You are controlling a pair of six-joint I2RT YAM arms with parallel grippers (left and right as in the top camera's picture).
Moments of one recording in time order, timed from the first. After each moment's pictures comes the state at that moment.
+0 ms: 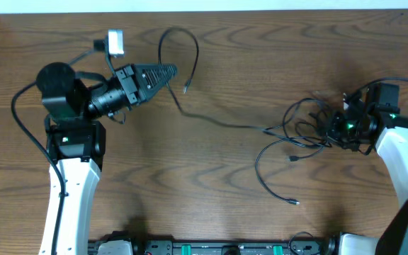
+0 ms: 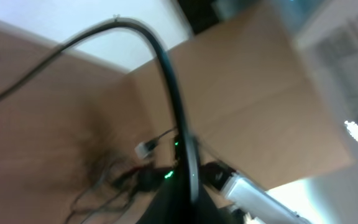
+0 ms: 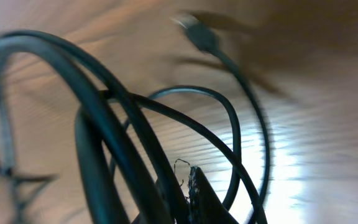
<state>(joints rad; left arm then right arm) 0.08 1.21 0.98 0.13 1.20 -1.04 -0.19 1.48 0.93 -0.71 -0.47 0.28</state>
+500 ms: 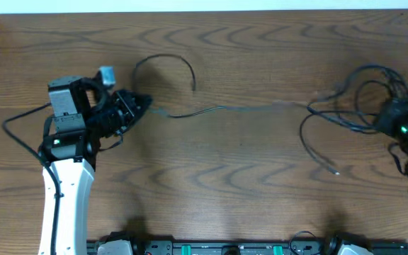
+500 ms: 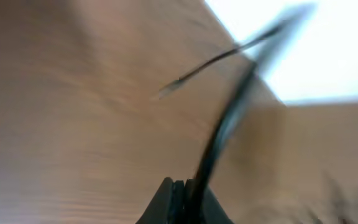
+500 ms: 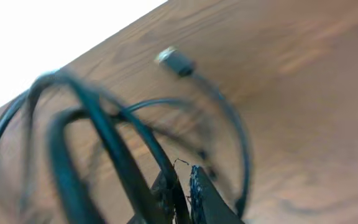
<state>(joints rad) 0.16 1.20 0.98 -0.58 0.67 -0.64 -0.30 1.00 1.13 -0.81 -0.08 0.29</state>
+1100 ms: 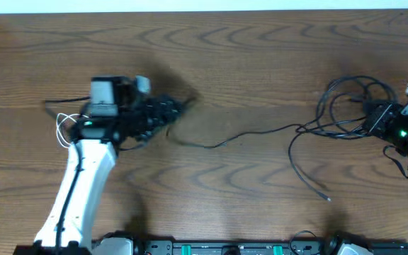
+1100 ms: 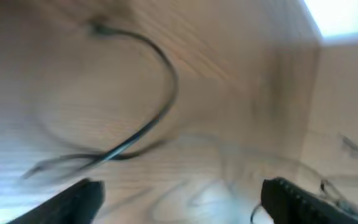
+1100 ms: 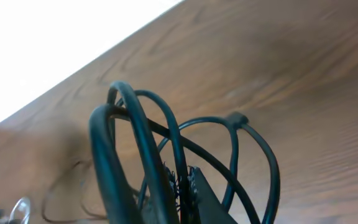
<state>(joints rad) -0.04 1.34 0.98 -0.63 0.65 -0.59 -0.33 1.03 1.13 -0.85 -0.47 0.28</state>
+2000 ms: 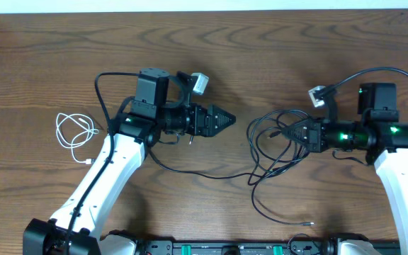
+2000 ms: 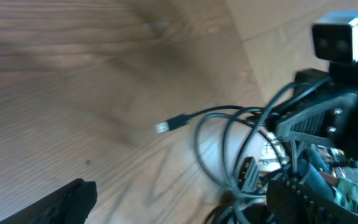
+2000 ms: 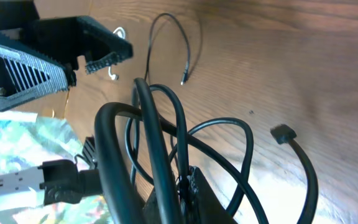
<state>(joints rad) -0.30 1.42 0.98 -0.35 0.90 -0.35 -0.03 1.26 1.00 -0.90 -0.92 -0.06</state>
